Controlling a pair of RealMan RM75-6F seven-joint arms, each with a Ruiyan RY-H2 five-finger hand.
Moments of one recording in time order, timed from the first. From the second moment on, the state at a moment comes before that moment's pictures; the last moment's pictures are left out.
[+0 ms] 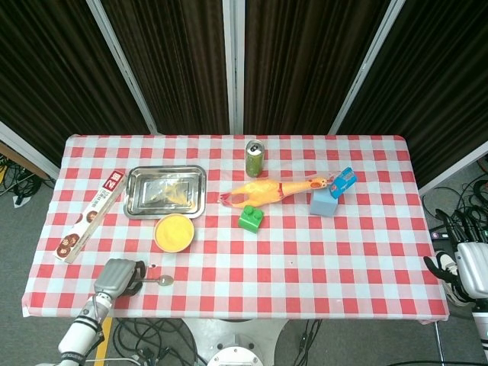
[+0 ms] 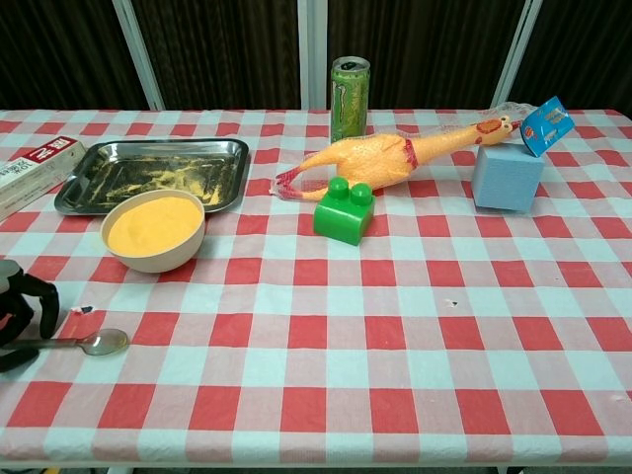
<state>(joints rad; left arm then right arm) -0.31 -1.48 0.03 -1.54 1.25 1.03 0.30 0.11 -1.02 0.07 -1.55 -1.51 1.45 0.21</state>
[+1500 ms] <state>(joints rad) -0.68 -1.34 -0.13 -1.59 0.86 0.86 0.55 0.10 -1.00 0.08 -1.54 -1.50 1.46 0.22</state>
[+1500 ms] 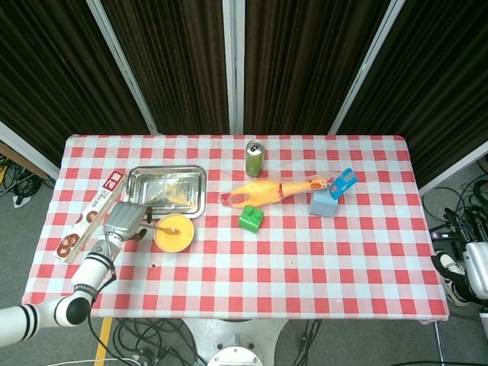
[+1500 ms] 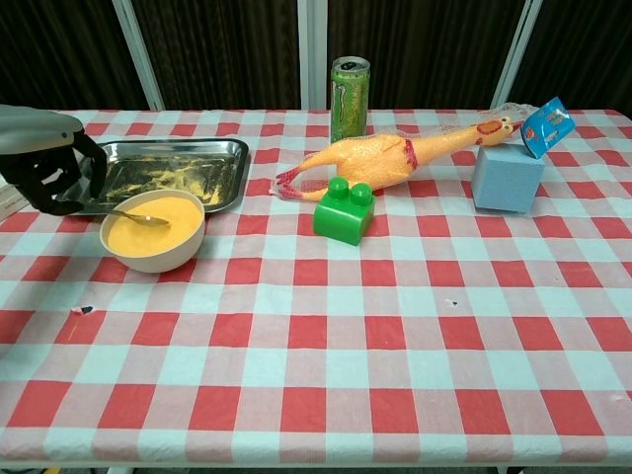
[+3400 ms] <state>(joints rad) -0.73 -1.41 -0.06 -1.49 0.90 0.89 0.49 0.09 -0.99 0.10 -1.53 -1.48 1.46 0.24</state>
